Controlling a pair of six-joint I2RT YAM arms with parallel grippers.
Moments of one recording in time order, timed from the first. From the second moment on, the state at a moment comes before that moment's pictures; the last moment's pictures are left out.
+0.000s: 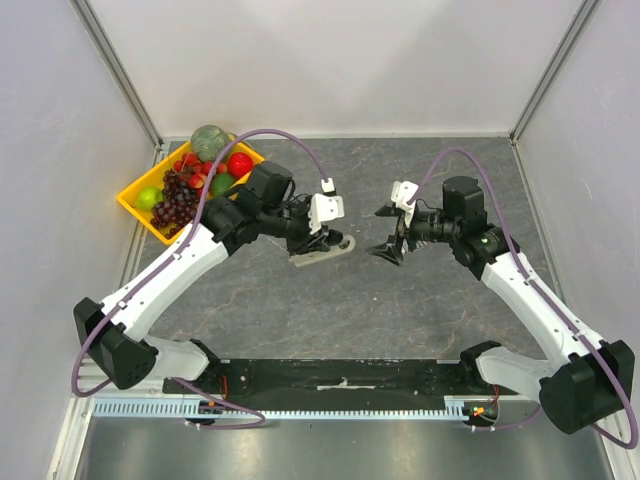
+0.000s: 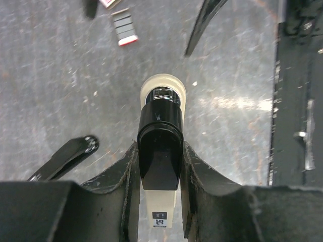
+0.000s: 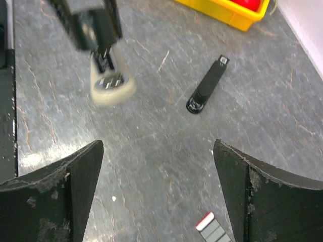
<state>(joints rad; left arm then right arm) -0.66 1.33 1.35 -0.74 0.56 0.62 0.36 1.11 0.94 -0.31 -0.83 -0.52</state>
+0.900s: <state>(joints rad) -0.76 1.47 1.46 -0.70 0.57 0.37 0.46 1.22 0.95 -0.20 -0.93 -0.43</state>
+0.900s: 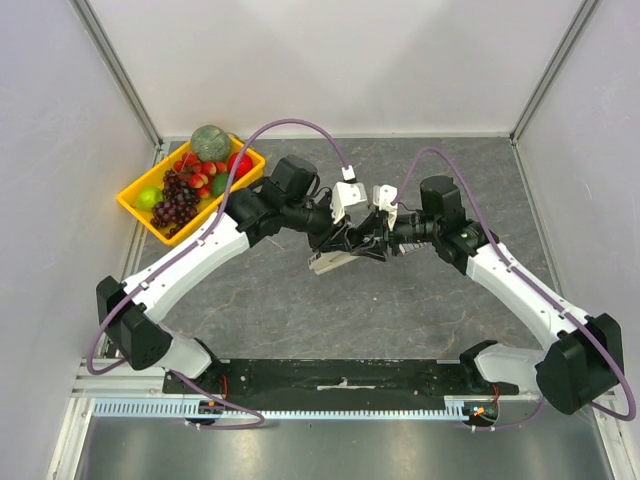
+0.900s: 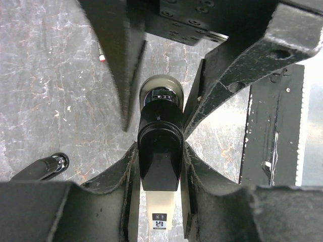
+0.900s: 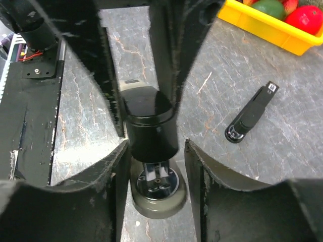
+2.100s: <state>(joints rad) 0.00 1.22 1.05 0.43 1.16 -0.78 0.38 1.18 0.76 0.35 -0.94 0.04</state>
